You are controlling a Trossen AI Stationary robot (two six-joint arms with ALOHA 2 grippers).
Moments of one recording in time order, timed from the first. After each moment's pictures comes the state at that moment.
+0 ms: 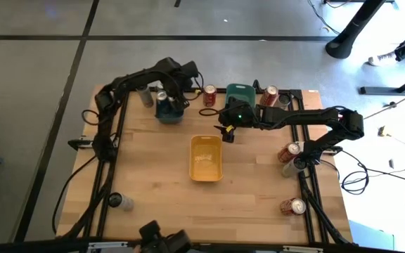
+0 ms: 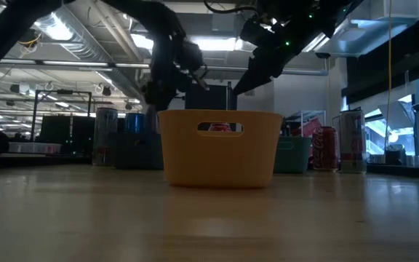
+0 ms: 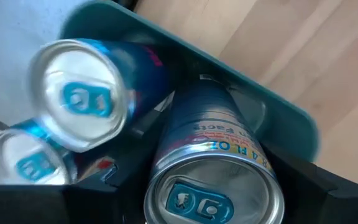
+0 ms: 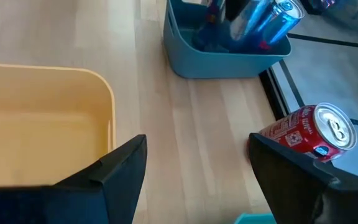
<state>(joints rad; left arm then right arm) 0.62 2.00 1.82 -1.33 -0.19 0.05 -0.20 1.50 1.05 -0.18 0.13 -0.28</state>
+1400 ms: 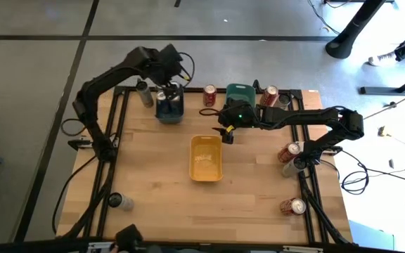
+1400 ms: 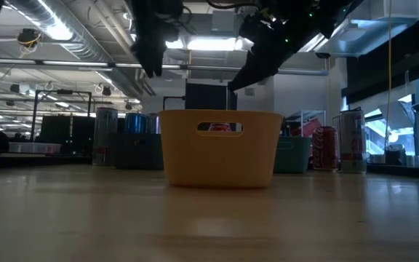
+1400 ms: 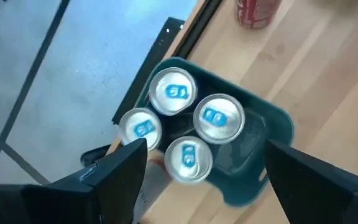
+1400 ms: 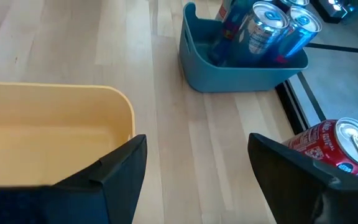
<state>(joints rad) 0.63 1.71 1.87 -1.35 -0.25 0.11 -0.20 1.50 1.05 -0.15 0.06 -0.26</state>
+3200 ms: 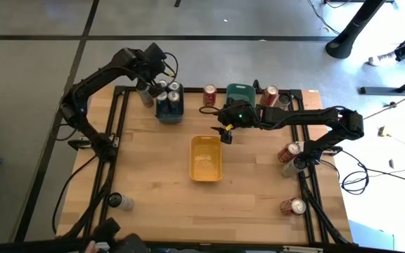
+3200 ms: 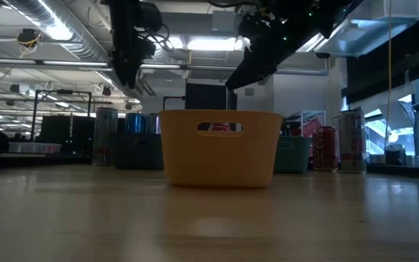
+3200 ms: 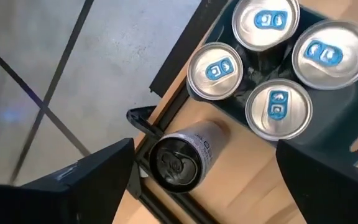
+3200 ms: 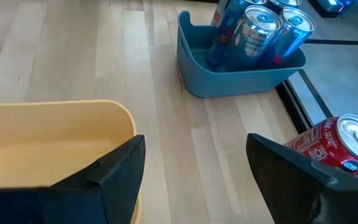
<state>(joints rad) 0.77 1.58 1.62 -1.27 -0.36 0.21 -0.20 1.50 1.05 -0.13 0.06 -0.19</state>
